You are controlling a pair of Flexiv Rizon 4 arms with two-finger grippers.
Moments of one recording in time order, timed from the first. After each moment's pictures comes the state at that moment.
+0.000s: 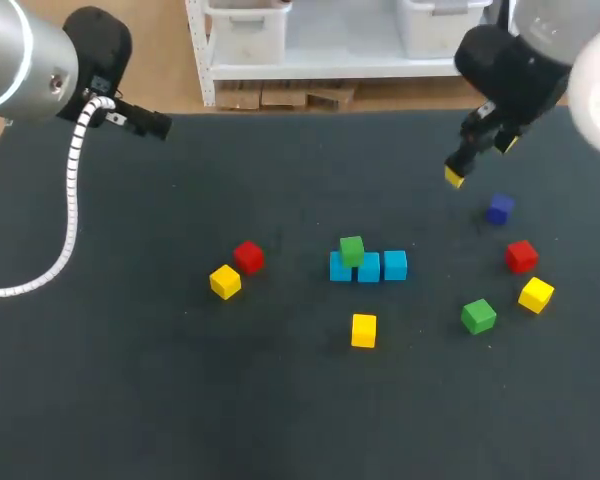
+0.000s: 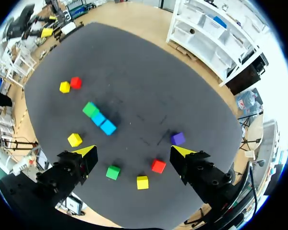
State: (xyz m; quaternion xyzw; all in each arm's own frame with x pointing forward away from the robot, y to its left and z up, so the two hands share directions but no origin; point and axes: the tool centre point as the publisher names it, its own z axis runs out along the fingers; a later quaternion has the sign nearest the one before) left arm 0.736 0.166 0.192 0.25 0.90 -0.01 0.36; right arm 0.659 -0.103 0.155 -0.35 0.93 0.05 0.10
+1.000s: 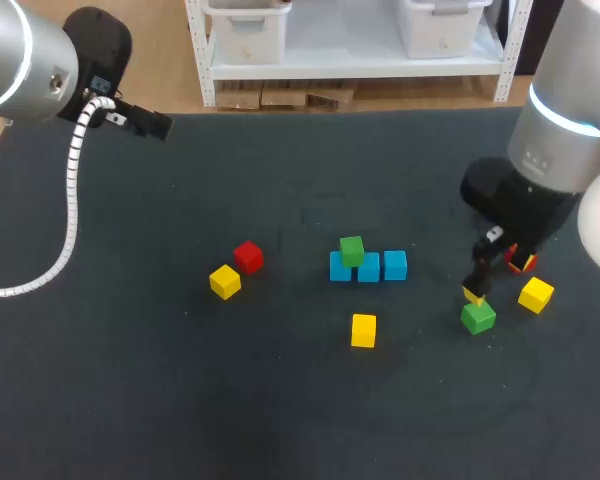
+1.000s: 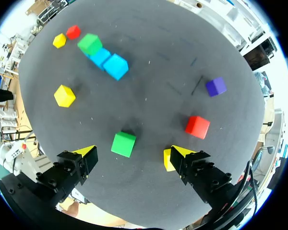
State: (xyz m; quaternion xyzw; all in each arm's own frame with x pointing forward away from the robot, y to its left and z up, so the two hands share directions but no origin) left arm 0.736 0.166 0.192 0.25 0.90 -0.01 0.36; right arm 0.562 -0.131 0.043 -0.34 0.94 0.04 0.00
